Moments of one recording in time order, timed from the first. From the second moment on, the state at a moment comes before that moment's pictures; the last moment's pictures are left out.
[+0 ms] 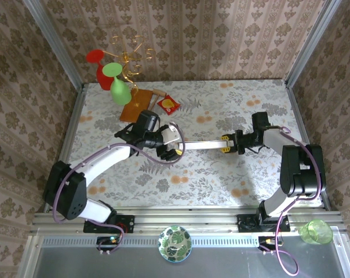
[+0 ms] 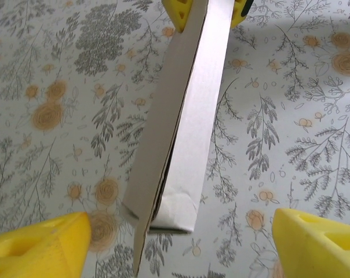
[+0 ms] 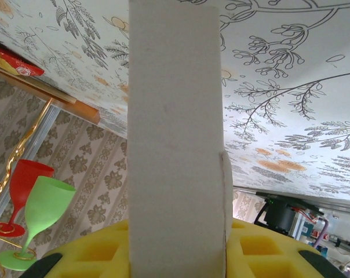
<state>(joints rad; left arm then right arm) -0.65 1.45 0.99 -0.32 0.54 0.64 -0.04 1.62 0.89 -0.51 -0.95 1.41</state>
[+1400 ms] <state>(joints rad) -0.74 1.59 1.03 -0.31 0.45 0.70 -0.04 1.65 0.92 -0.53 -0.91 1.40</state>
